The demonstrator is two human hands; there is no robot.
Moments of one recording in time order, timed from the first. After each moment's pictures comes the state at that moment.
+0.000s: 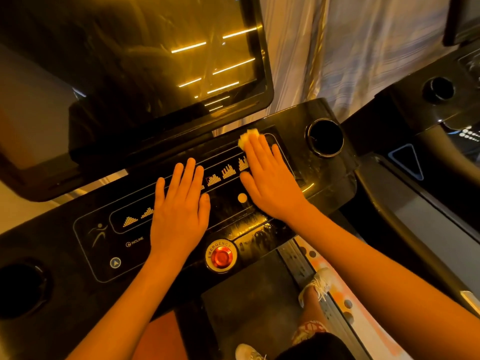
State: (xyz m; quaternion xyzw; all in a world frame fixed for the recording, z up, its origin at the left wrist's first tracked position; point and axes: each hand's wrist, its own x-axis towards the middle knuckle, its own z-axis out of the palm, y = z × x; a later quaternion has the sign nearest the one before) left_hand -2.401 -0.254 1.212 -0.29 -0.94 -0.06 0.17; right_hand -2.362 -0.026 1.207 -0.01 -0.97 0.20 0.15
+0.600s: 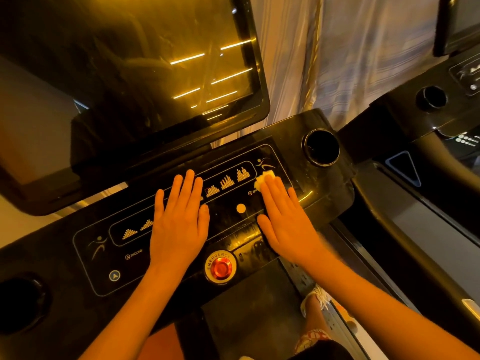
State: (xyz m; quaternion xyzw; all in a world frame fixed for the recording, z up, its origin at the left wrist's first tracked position) left_hand -2.402 -0.254 1.211 -0.29 -0.94 -0.06 0.17; right_hand -2.298 -0.025 1.170 -0.03 -0.97 0.19 0.14
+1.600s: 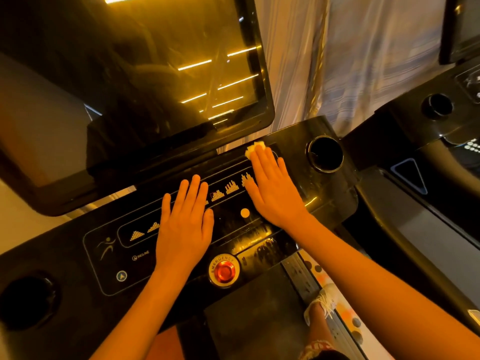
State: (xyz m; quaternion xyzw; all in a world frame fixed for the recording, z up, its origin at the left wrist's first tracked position) left_hand -2.402 -0.254 1.211 -0.29 -0.94 -0.05 0.16; right_hand -2.372 -0.021 1.209 -0.04 -0.96 0.23 0.15
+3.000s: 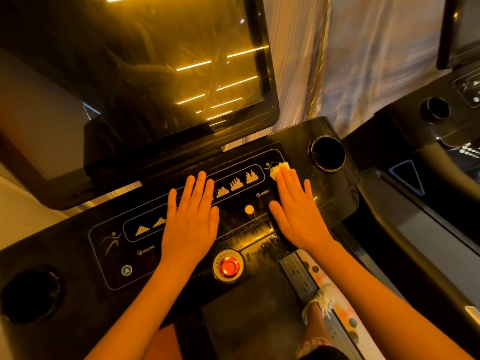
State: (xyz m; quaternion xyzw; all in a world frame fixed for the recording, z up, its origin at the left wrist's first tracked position) left_hand -2.404 -0.255 1.211 -0.30 -0.94 -0.01 0.16; right_hand -2.315 -0.009 1.180 -0.08 -0.97 0.20 0.11
